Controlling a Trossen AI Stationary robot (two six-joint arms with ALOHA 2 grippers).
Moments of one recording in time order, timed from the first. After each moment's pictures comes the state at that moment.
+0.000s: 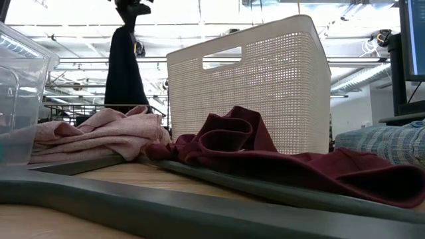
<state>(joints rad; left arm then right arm) 0.65 1.66 2.22 -1.57 -0.68 0.07 0.71 1.40 1.63 -0.51 0.99 -0.07</state>
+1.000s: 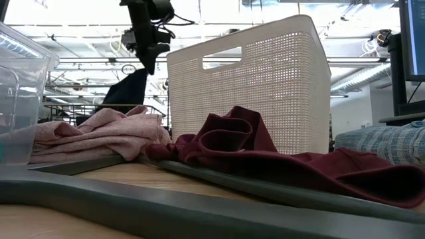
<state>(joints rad) 0.73 1.65 1.73 -1.10 -0.36 0.09 0.71 1.40 1.63 -0.54 0.96 -0.06</state>
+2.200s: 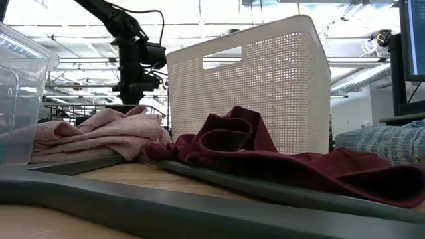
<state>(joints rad) 0.79 1.65 1.28 -0.96 -0.14 0.10 0.71 1.40 1.63 -0.54 0.97 -0.06</state>
